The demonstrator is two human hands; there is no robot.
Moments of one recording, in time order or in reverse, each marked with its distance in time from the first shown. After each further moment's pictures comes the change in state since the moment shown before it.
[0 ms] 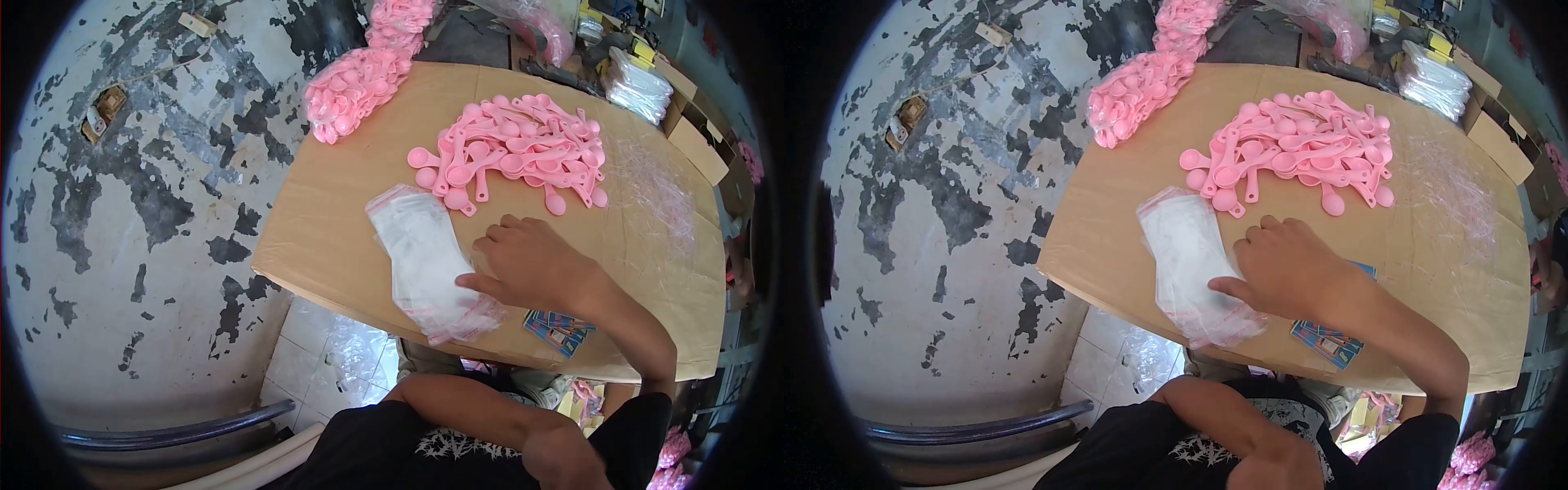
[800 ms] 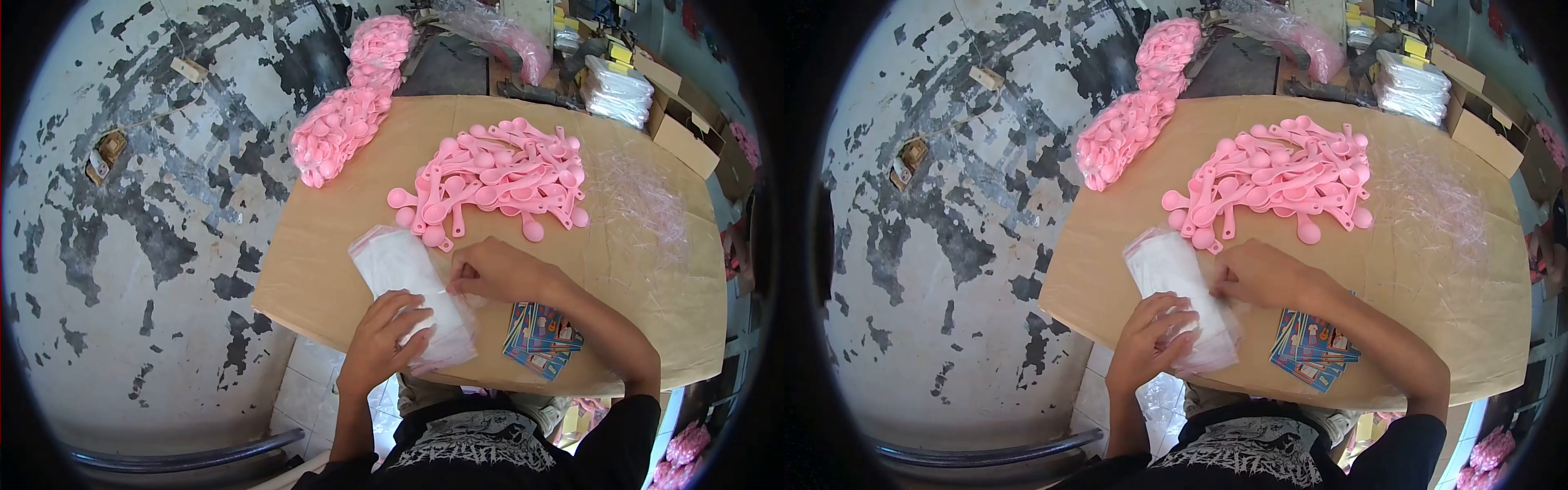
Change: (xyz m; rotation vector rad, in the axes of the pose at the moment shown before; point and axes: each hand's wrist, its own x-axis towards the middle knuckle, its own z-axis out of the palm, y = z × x) left_hand -0.169 0.068 0.119 -2.508 -1.518 0.478; right_hand 0.017 0.052 0.027 0.647 0.032 0.015
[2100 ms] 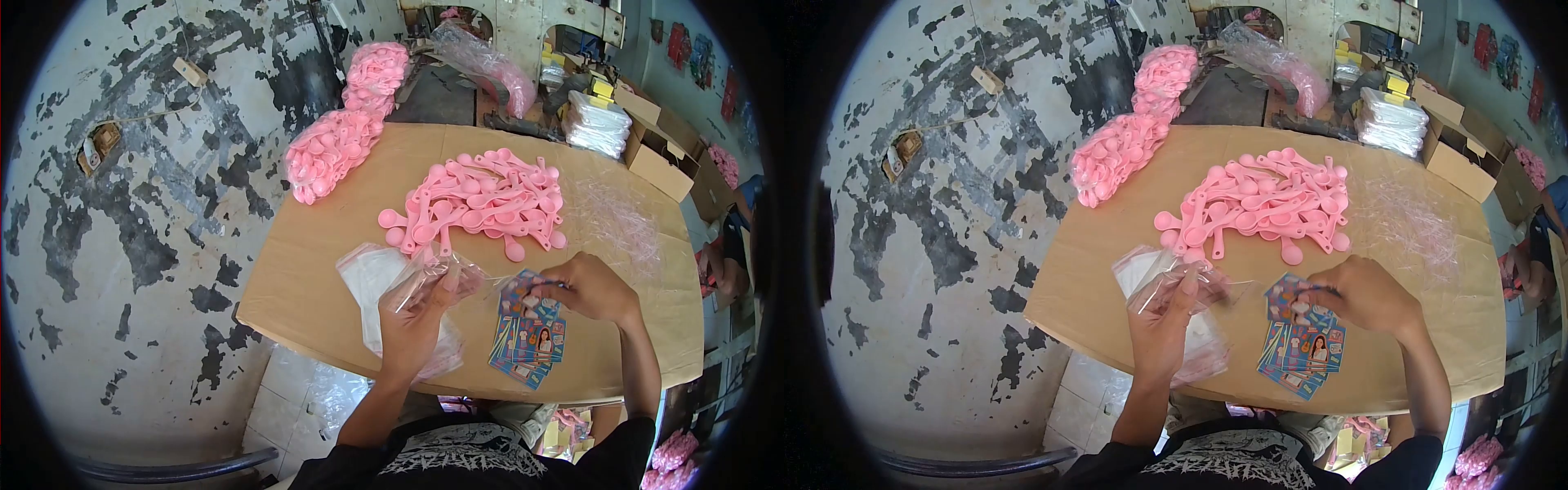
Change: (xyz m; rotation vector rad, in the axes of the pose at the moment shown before) left_hand 0.065 0.058 0.020 -1.185 0.424 -0.253; right_hand -0.115 -0.018 -0.063 -0.311 0.147 0.227
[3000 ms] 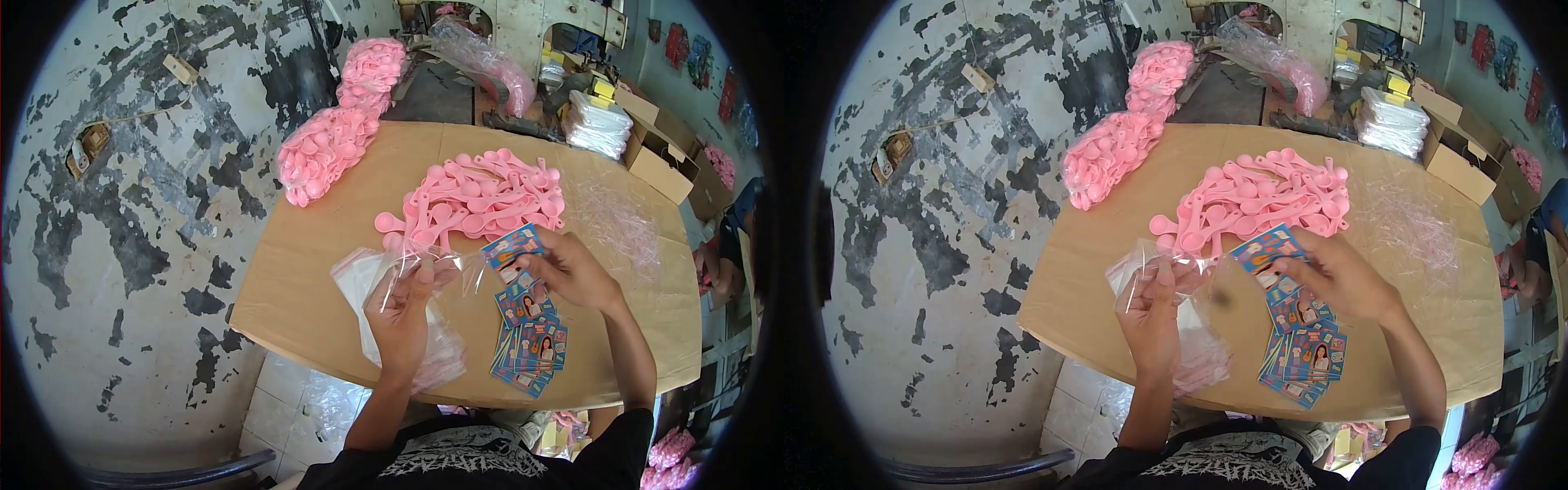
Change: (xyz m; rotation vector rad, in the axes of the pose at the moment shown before) left_hand 0.018 -0.017 -0.009 -0.063 0.171 0.072; right_hand 0.042 -0.014 0.006 0.608 0.137 -0.052
